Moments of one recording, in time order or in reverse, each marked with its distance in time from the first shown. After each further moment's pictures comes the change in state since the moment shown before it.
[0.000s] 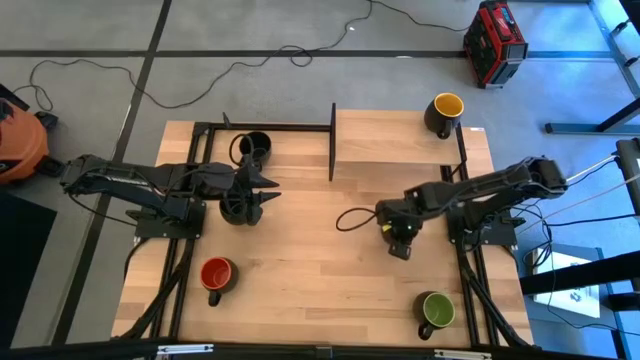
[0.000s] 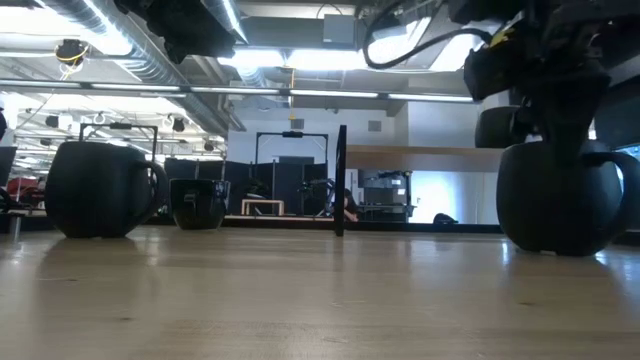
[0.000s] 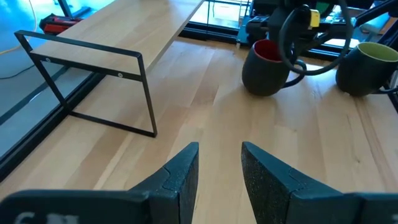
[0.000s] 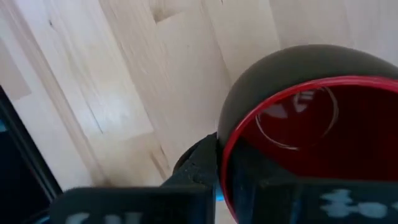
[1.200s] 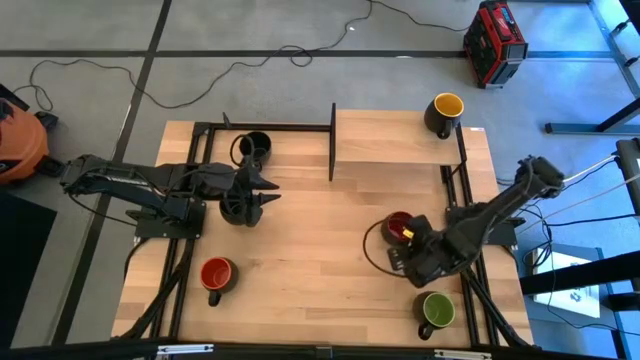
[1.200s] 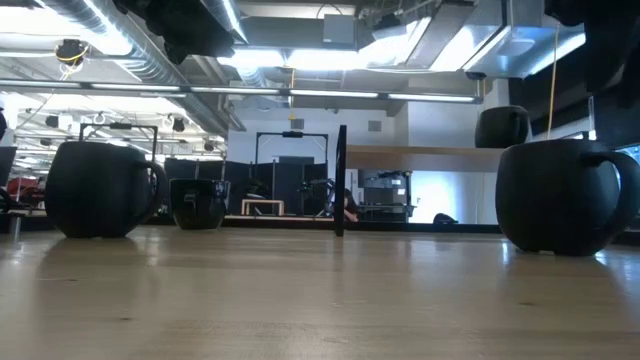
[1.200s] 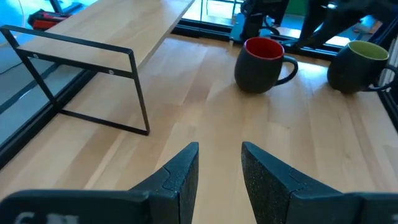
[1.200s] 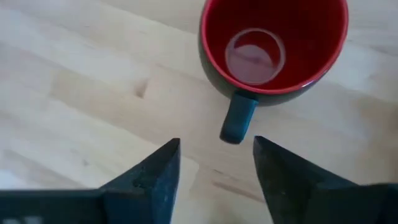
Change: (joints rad) left arm 0.000 0.000 0.000 -0.004 0.030 -0.009; right arm 0.500 0.034 0.203 -0.255 0.543 1.349
